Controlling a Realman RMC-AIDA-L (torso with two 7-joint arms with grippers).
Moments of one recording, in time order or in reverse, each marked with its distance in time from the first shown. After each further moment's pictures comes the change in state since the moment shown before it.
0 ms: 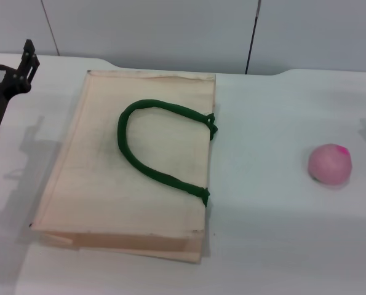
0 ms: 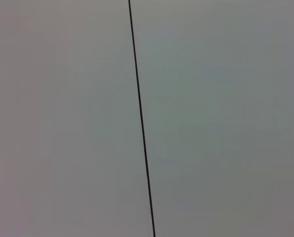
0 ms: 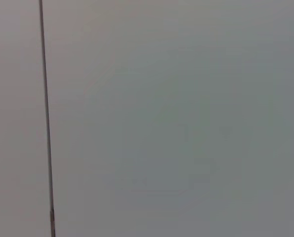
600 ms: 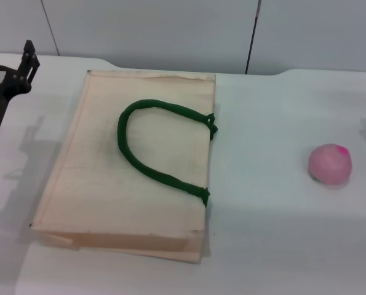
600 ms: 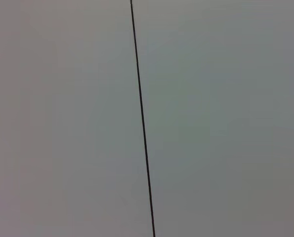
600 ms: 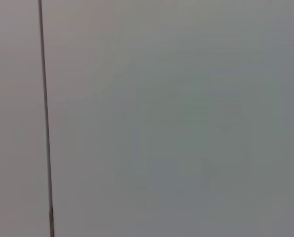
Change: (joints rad) left arm 0.000 0.000 0.000 0.000 0.000 -0.006 -0.017; right arm 0.000 -0.002 0.000 0.000 0.000 0.000 0.001
